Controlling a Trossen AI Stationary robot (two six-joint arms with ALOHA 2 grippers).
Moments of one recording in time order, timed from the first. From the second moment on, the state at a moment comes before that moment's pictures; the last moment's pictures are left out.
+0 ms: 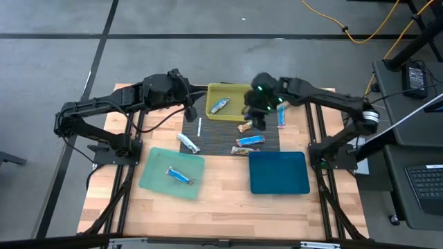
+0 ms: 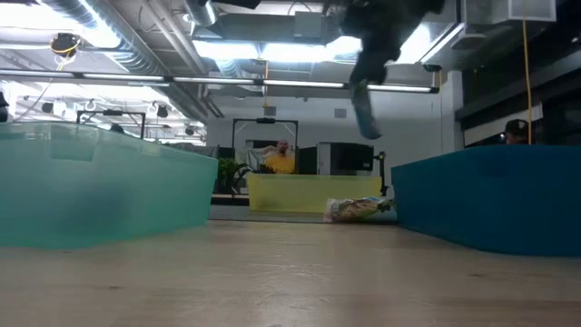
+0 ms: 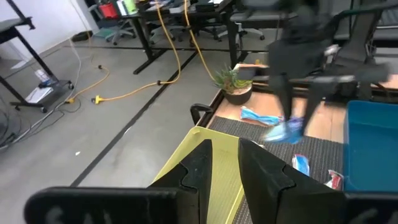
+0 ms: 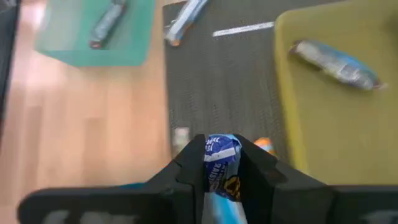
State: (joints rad) left arm 0.21 1.19 1.31 -0.48 -0.32 0.05; right arm -0.39 1.54 1.41 -0.86 -0.31 -0.16
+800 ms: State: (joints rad) left arm 0.21 1.19 1.31 -0.48 -0.54 -0.01; right arm -0.59 2.07 1.76 -0.85 -0.31 -0.51
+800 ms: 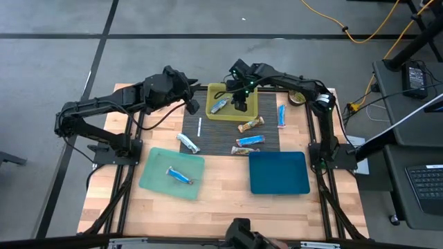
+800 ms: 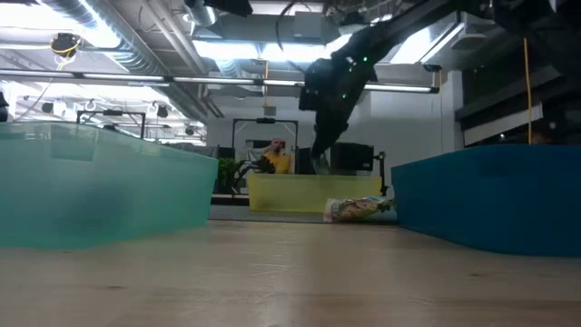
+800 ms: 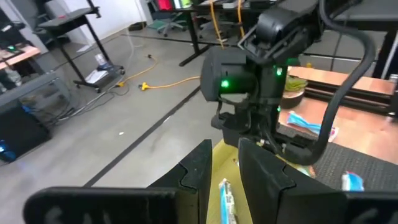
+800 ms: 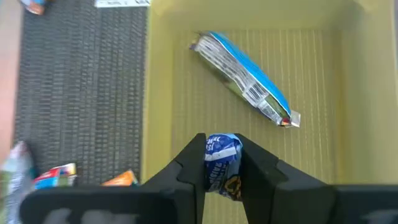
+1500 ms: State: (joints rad) left arm 0.22 1.26 1.31 -0.47 -0.56 -0.01; right arm -0.60 2.12 1.76 -0.77 -0.32 -0.56
